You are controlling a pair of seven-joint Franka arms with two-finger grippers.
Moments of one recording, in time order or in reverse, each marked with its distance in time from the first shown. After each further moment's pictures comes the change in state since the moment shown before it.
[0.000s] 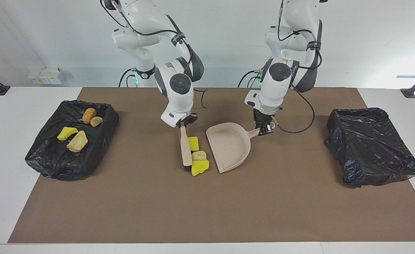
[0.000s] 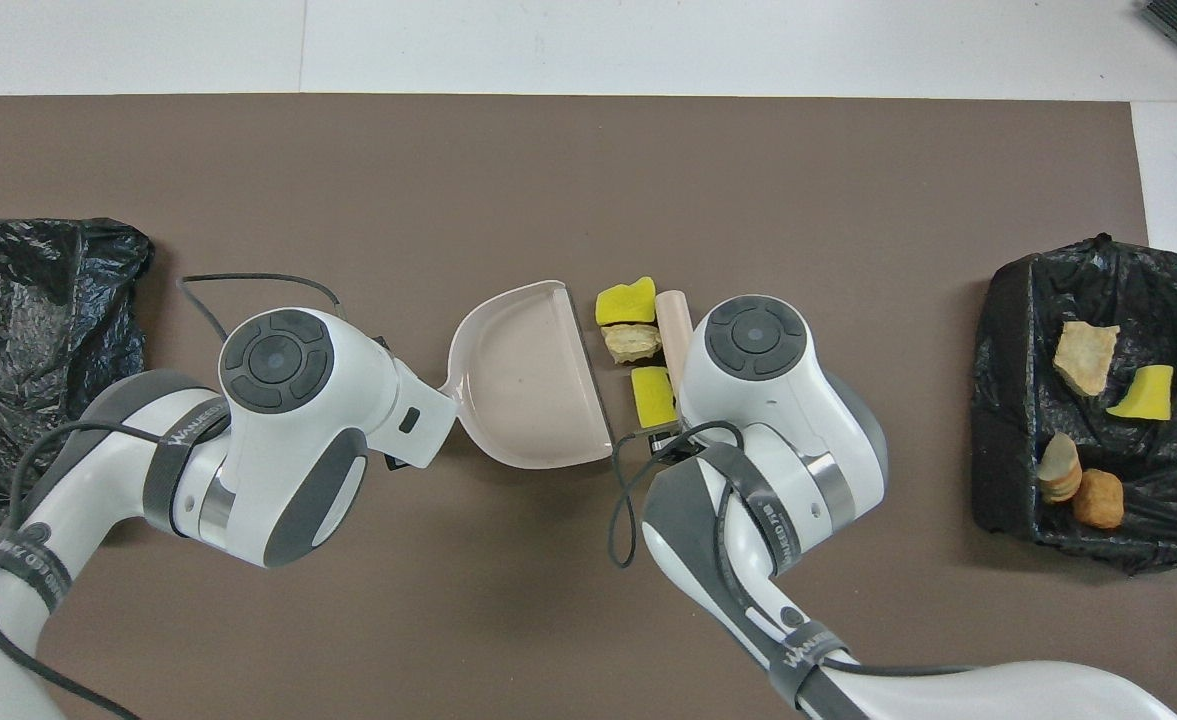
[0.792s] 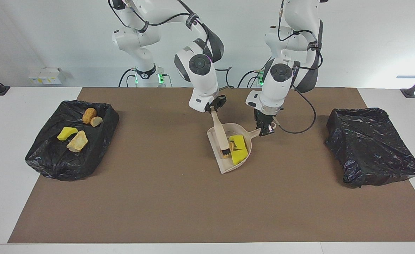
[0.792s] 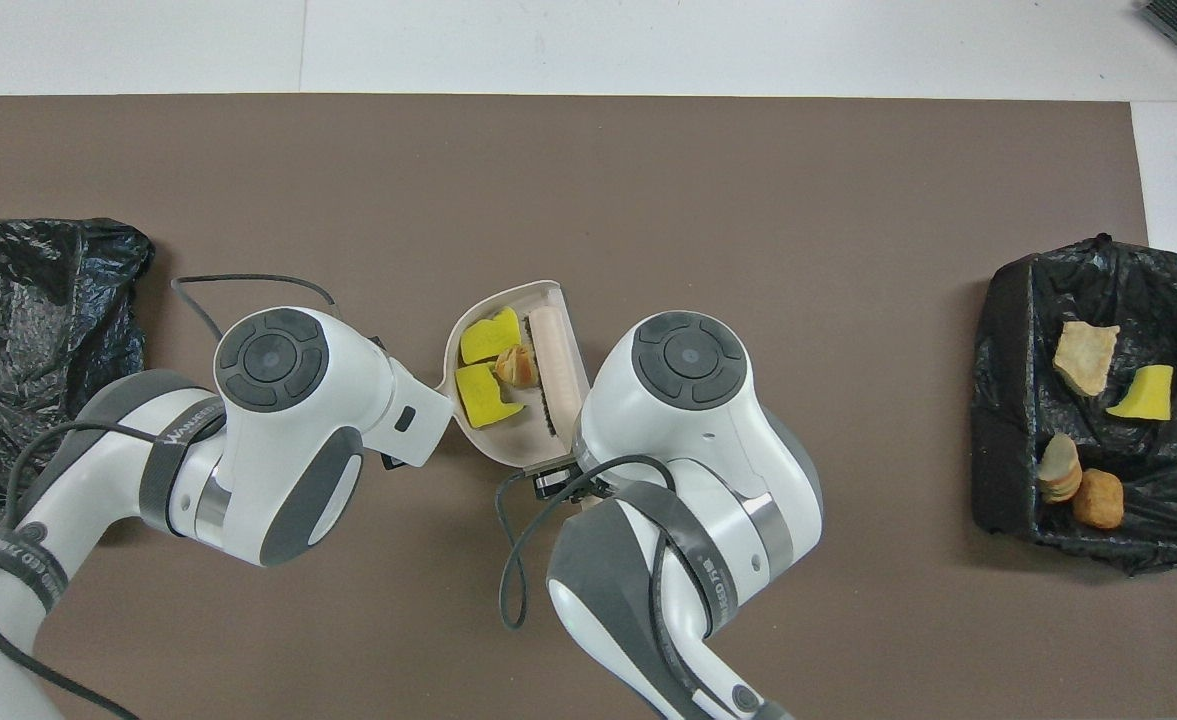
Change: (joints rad) left arm 0.004 0.000 0.003 -0.004 0.000 0.001 -0.002; right arm 0.103 -0.032 0.012 0.122 0.251 -0.044 -0.017
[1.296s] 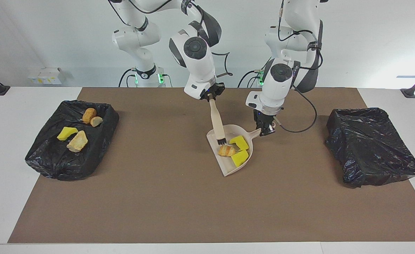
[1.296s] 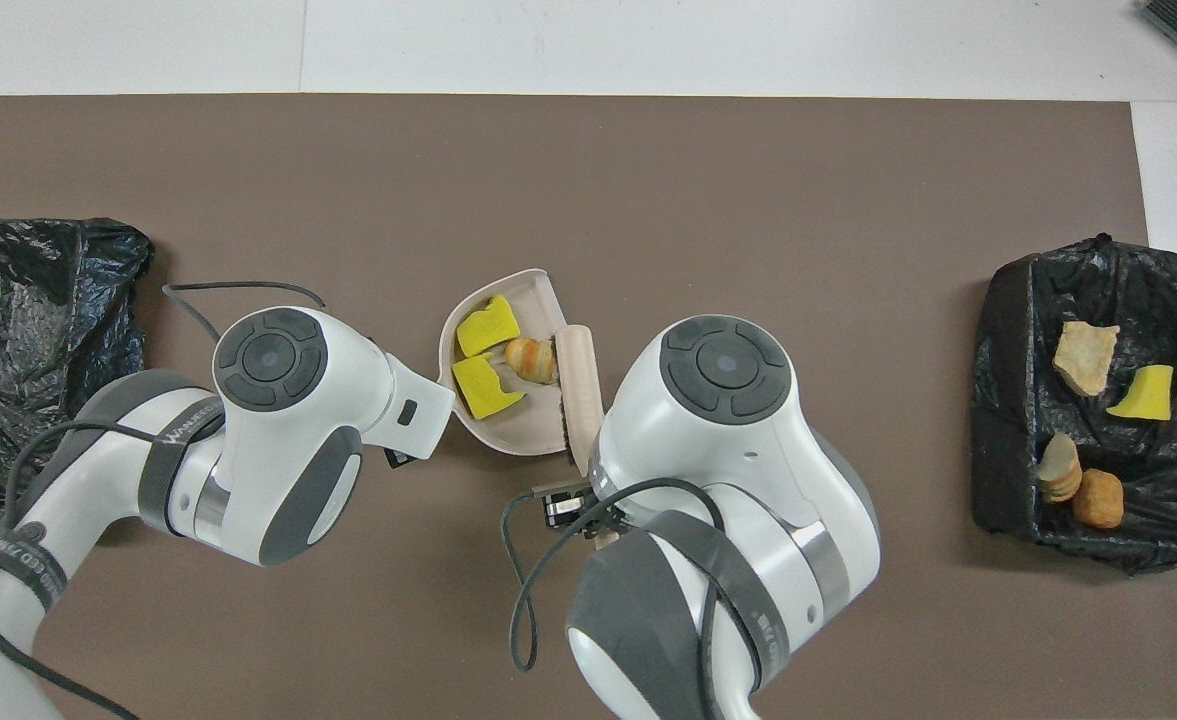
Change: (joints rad) left arm 0.003 0.000 0.001 0.000 0.000 0.001 -0.117; right arm -0.001 -0.102 -0.003 0.001 0.040 -0.168 0.152
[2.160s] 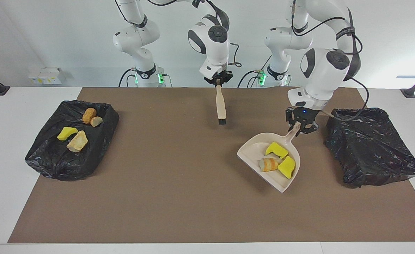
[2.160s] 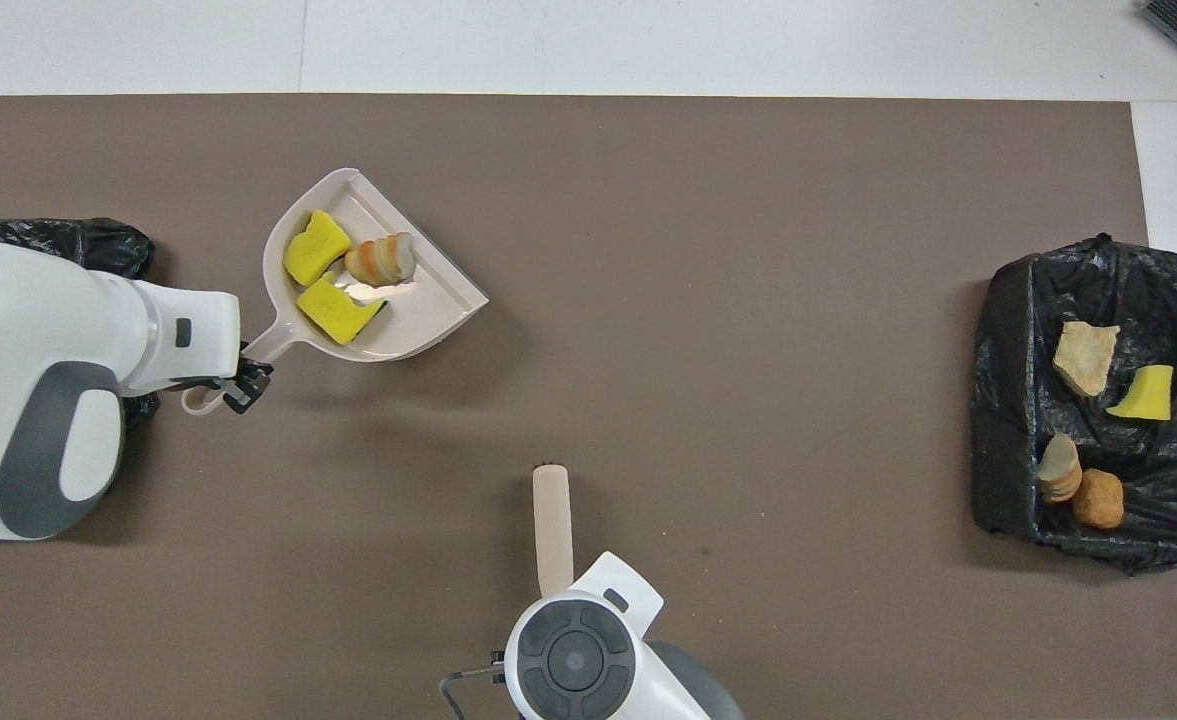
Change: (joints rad) left arm 0.293 -0.111 0.014 0.067 -0.078 -0.123 -0.059; right arm 0.275 -0.123 0.009 -0.369 -0.034 0.290 0.274
